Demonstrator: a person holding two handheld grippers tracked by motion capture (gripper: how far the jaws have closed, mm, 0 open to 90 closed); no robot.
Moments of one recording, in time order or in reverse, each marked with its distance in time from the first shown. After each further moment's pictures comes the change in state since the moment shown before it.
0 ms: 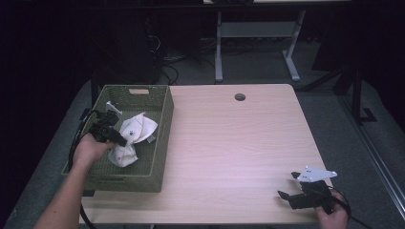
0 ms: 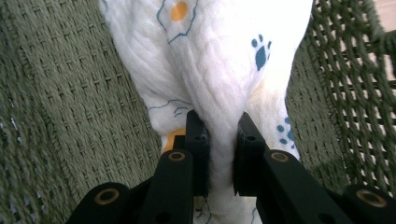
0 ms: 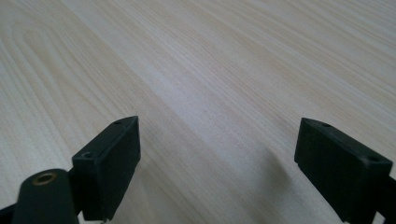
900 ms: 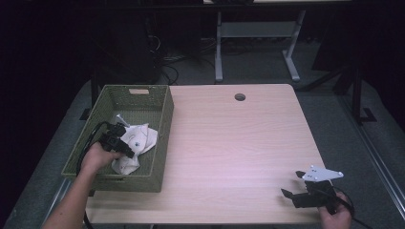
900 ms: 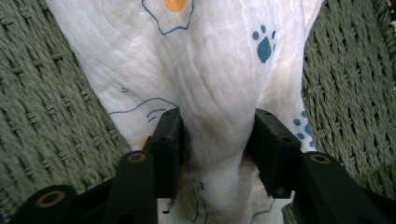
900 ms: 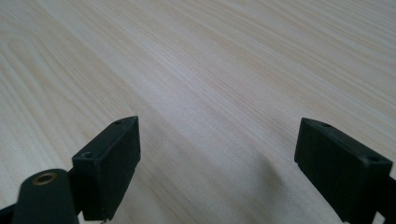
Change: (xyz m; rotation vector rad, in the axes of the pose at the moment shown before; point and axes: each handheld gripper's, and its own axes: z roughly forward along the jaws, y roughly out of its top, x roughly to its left) left arm 0.012 -0.006 0.062 0.134 -0.028 0.047; right arm -0.006 -0.003 -0.007 -0.014 -0.030 0.046
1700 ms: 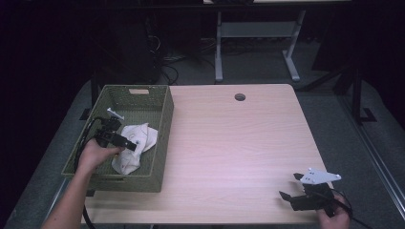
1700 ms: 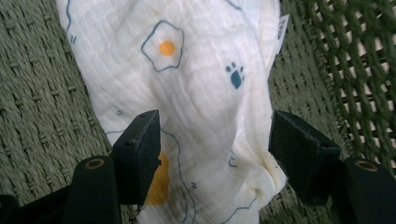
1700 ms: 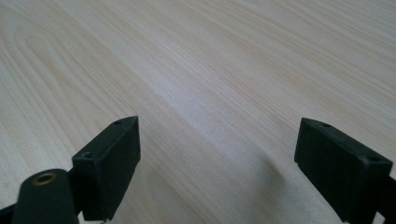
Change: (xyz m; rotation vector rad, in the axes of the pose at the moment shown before) left arm 0.005 -0.004 -0.019 -0.161 -0.076 -0.057; right arm 0.009 -0.001 0.000 -0.006 0.012 -0.013
